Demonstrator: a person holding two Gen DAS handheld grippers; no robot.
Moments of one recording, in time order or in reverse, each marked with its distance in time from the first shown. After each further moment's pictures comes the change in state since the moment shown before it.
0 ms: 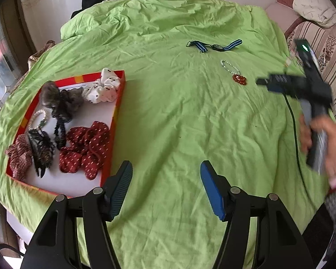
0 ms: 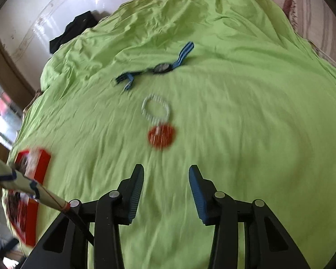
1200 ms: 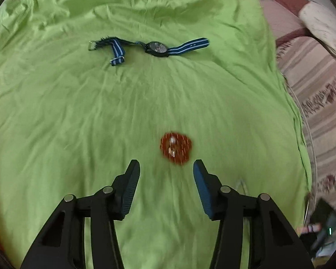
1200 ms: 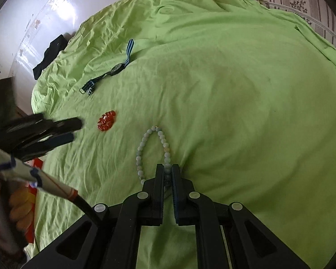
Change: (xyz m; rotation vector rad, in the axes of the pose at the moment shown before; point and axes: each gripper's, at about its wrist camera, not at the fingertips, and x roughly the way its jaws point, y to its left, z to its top) left arm 0.182 -0.128 0.181 -0.069 0.170 -0.345; right arm -0.026 -0.095 -0.065 0.195 -0.022 0.031
